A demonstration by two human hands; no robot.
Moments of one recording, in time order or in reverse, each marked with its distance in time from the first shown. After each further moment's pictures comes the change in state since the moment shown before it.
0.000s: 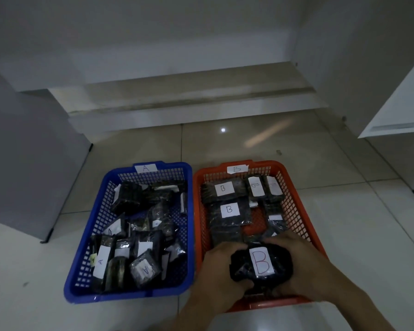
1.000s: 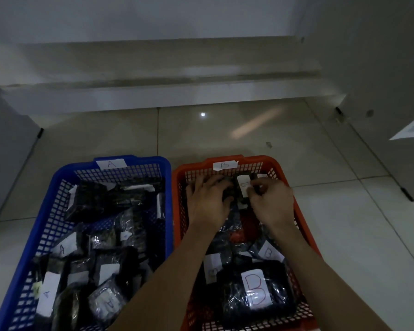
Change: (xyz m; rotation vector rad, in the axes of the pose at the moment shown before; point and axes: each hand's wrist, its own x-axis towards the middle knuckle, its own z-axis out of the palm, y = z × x) left_hand 0.181 -0.035 0.003 0.456 0.340 0.123; right_hand 0.154 0.015 -0.011 -0.071 0.726 0.315
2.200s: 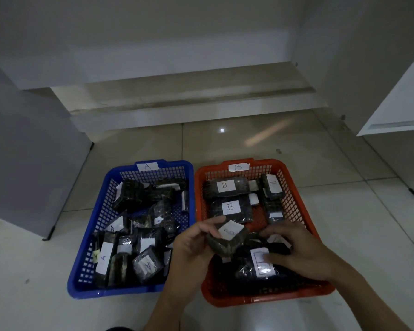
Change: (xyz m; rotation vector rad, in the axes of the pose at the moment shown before) left_hand -0.157 0.014 -0.115 -1.465 -0.044 -0.235; right_hand -0.106 0.014 -0.100 0.232 -0.734 -0.216
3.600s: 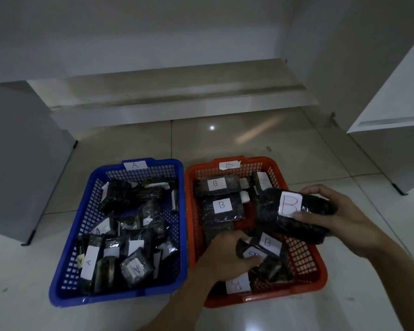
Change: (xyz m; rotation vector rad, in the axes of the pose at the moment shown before) left_hand 0.043 -0.057 0.034 1.029 -0.448 -0.293; right_hand -0.014 0.012 -0.075 0.521 0.287 0.177
